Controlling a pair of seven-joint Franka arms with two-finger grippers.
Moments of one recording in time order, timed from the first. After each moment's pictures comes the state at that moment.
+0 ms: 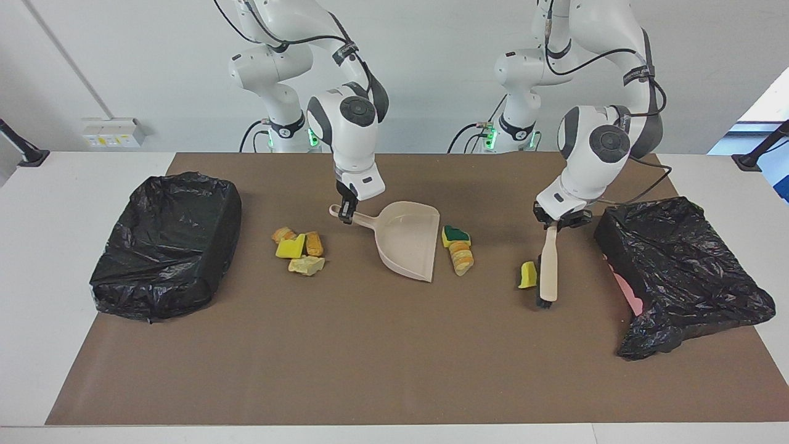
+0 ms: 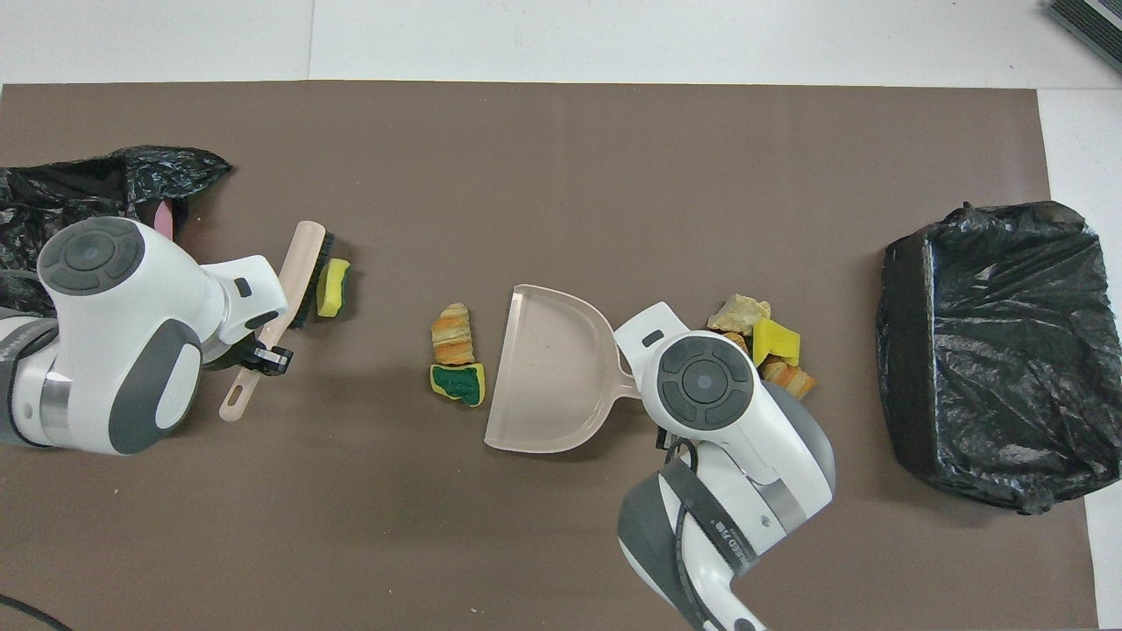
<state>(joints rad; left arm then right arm) 0.03 0.07 -0.20 -2.12 0.12 2.03 0.12 0.49 0.09 0.02 -2.13 -0.14 2.15 -0.73</state>
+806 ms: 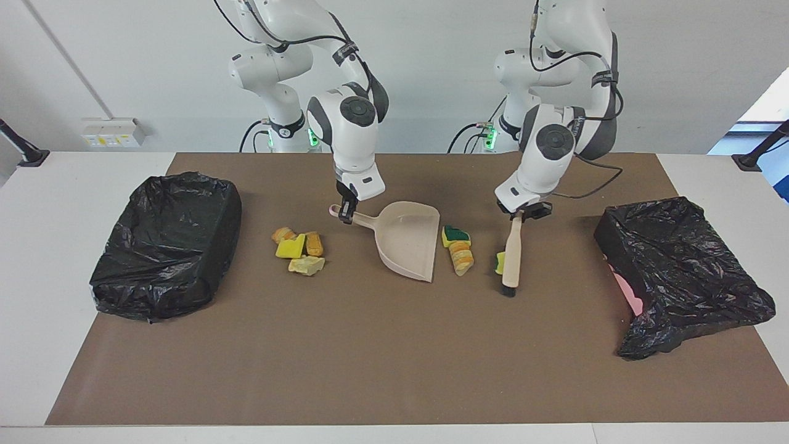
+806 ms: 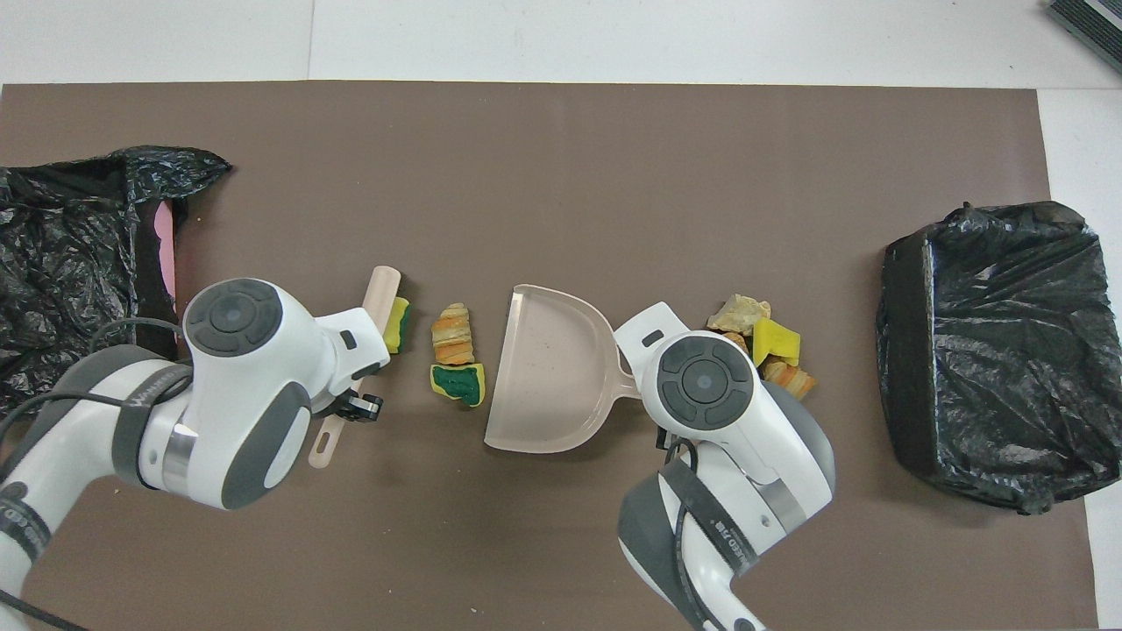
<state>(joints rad) -0.19 0.01 -0.23 -2.23 -0.01 2.03 -0.07 0.49 0.09 0.02 -2.13 -0.14 2.15 -0.73</state>
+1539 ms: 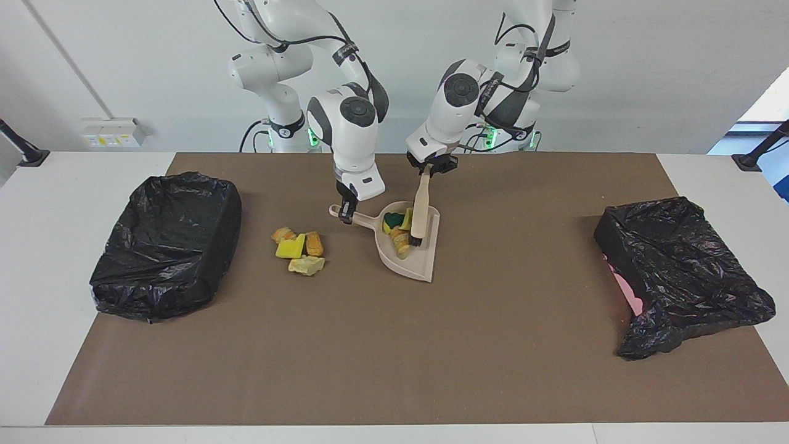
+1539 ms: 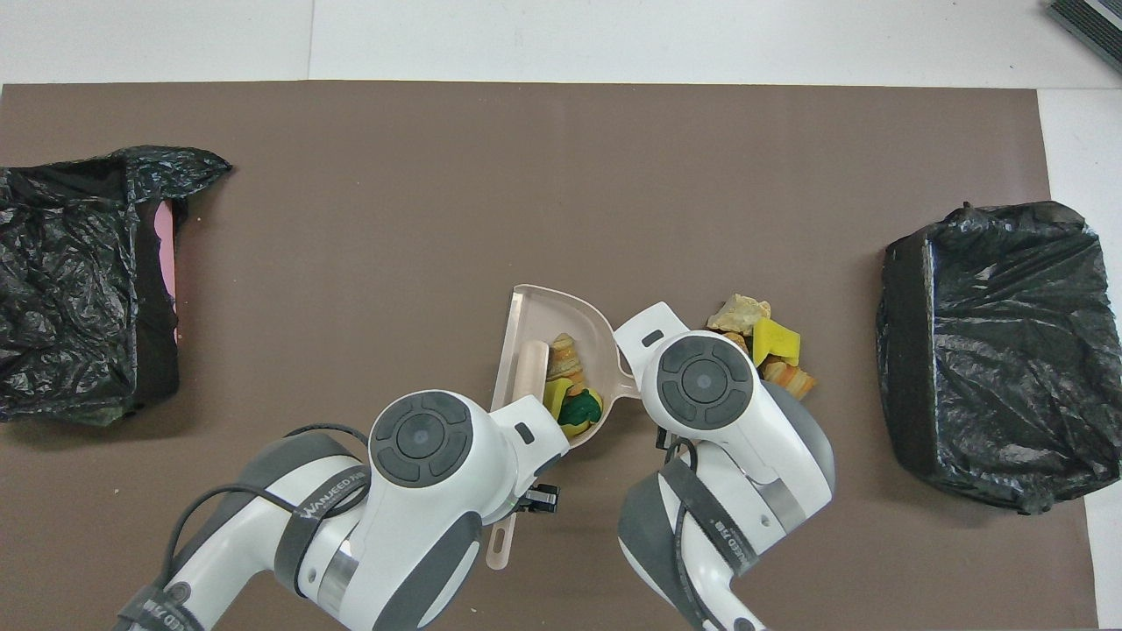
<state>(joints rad) -0.52 -0.05 -0.21 -2.16 -0.29 1.98 -0.39 0.49 0.09 0.02 -2.13 -0.14 2.15 -0.73</state>
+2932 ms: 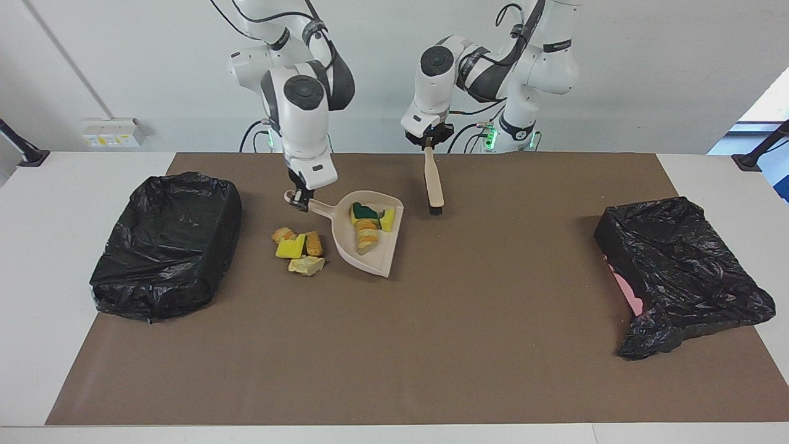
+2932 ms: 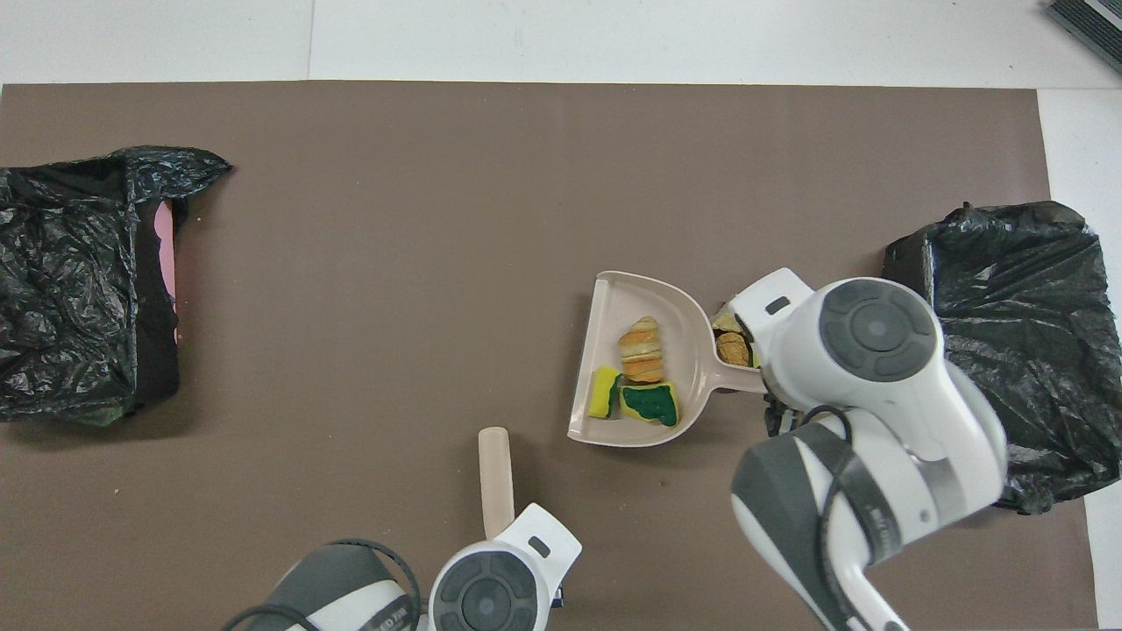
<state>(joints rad) -0.75 -0.21 -0.24 -2.42 -0.24 2.02 -0.85 0.26 -0.08 0.01 -2.10 -0.15 1.91 -0.99</state>
